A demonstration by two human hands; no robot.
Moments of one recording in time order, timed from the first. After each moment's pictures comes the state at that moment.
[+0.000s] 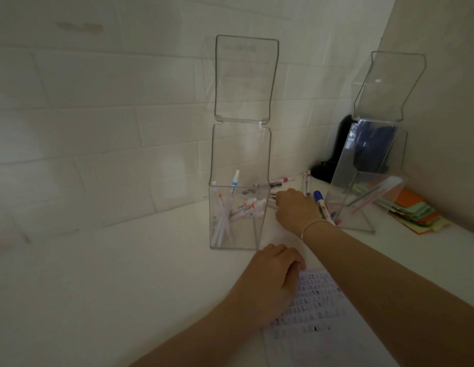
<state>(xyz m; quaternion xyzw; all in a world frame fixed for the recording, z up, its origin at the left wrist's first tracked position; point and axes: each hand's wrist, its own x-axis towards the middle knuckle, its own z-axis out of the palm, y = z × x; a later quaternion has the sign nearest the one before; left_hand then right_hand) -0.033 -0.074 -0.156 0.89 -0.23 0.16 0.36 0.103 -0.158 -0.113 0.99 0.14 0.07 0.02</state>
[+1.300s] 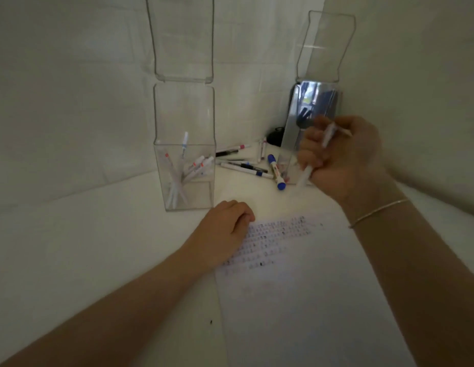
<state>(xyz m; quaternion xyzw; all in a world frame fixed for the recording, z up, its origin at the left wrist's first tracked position) -0.033 -0.072 -0.149 0.90 -0.23 0.13 0.34 -0.013 -0.245 -0.011 0.37 0.02 -0.06 -0.93</state>
